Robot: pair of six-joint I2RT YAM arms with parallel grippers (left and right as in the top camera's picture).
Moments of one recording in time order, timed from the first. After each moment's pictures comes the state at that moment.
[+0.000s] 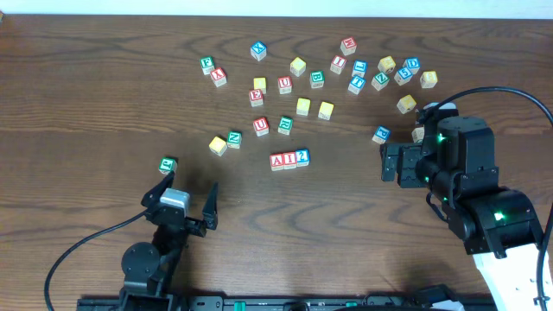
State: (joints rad) left arm -0.12 0.01 0.01 -0.09 0.17 -0.01; right arm 0.23 1.01 1.08 -0.89 0.07 0.18
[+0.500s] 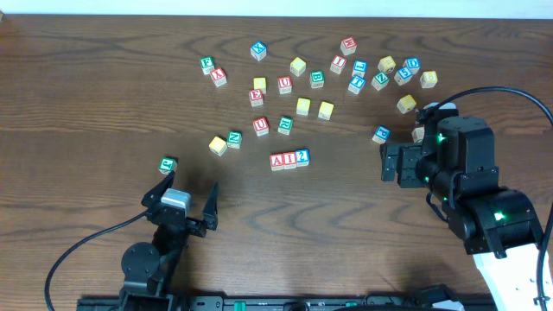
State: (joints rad) left arm -0.12 0.01 0.01 -0.09 0.18 0.00; right arm 0.23 1.01 1.08 -0.89 0.07 0.18
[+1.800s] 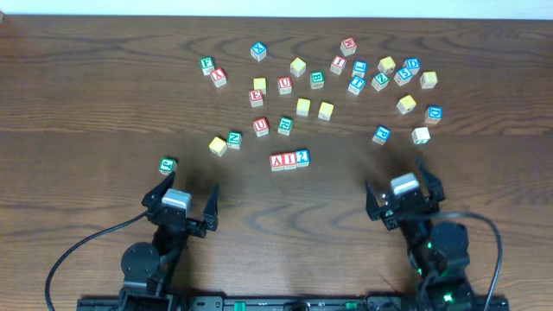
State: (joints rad) left arm -0.12 0.01 0.02 -0.09 0.18 0.01; right arm 0.22 0.36 0.06 0.10 -0.03 -0.34
